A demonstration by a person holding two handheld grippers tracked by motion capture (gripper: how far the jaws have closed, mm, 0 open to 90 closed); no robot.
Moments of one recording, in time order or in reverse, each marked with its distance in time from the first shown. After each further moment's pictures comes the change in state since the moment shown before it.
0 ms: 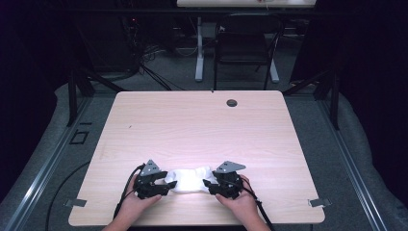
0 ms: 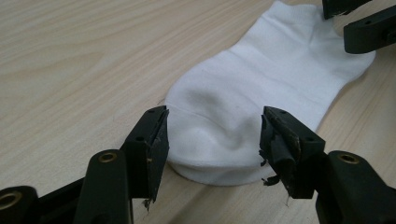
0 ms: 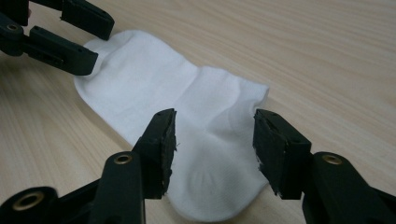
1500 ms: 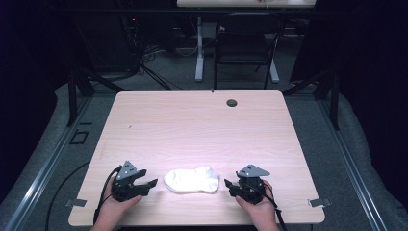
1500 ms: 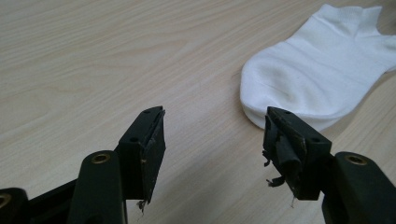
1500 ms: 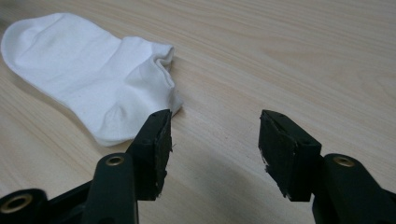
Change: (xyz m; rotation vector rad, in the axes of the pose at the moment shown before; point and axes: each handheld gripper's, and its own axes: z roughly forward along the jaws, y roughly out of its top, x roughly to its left) left arm 0.028 -0.021 -0.044 -0.034 0.116 -0.011; right arm -0.029 -0.028 -0.045 -0.012 -0.166 0.063
